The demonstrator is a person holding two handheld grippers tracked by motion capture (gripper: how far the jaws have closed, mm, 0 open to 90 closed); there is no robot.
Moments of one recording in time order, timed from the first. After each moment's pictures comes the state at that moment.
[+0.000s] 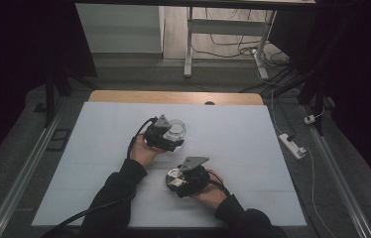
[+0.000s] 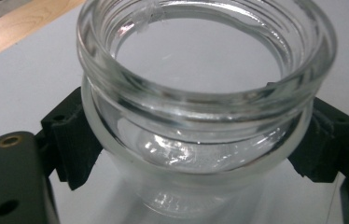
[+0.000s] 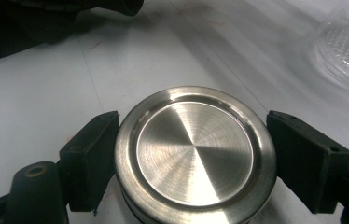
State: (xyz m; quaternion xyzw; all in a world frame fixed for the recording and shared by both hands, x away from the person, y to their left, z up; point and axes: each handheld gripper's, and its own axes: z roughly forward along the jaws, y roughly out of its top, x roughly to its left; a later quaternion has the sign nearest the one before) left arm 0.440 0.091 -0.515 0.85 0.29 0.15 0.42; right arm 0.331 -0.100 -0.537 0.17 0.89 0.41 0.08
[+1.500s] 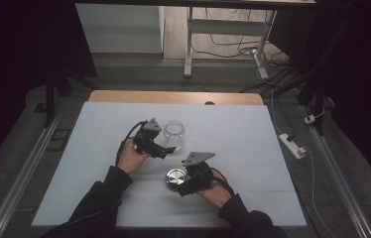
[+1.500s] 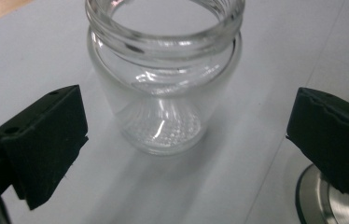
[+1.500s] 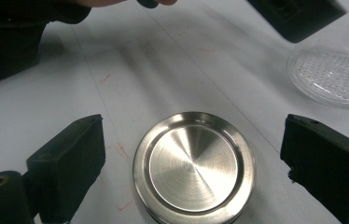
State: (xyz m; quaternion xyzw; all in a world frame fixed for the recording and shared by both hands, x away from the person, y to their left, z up) left arm 0.410 0.118 -0.502 0.85 0.30 0.11 0.41; right arm 0.327 -0.105 -0.512 0.21 0.88 0.43 0.07
